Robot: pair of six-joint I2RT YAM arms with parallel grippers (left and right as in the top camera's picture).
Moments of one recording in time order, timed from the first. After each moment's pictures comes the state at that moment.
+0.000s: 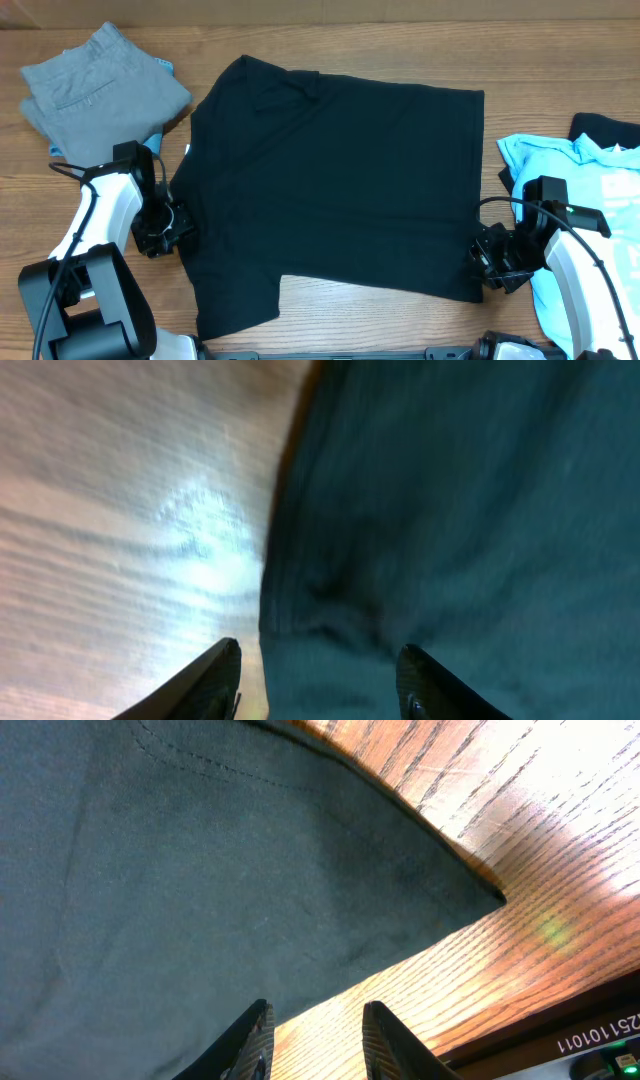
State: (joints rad) left arm 0.26 1.67 0.99 -1.04 0.07 -0.24; right arm -0.22 1.27 0.76 -1.15 -0.30 0.78
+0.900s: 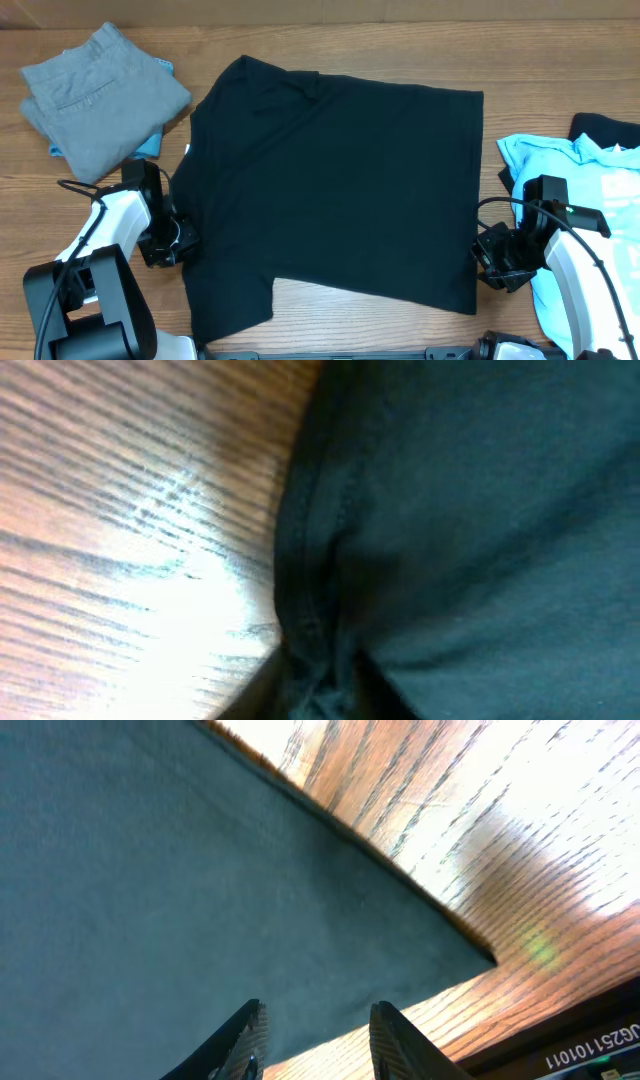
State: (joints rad) left arm 0.26 1.66 0.84 -0.86 0.05 -0.27; right arm -0.22 1.27 0.76 -1.13 -0.25 0.79
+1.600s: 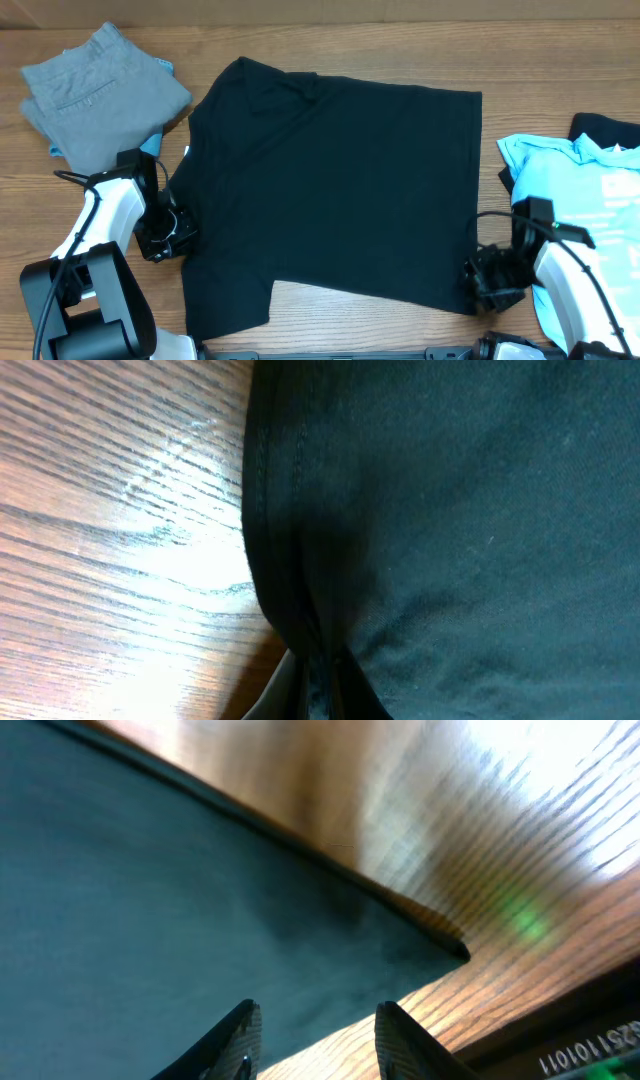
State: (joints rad) left arm 0.26 1.67 0.94 -1.00 0.09 -0.25; right arm -0.22 1.27 0.58 -1.06 -0.28 0.87
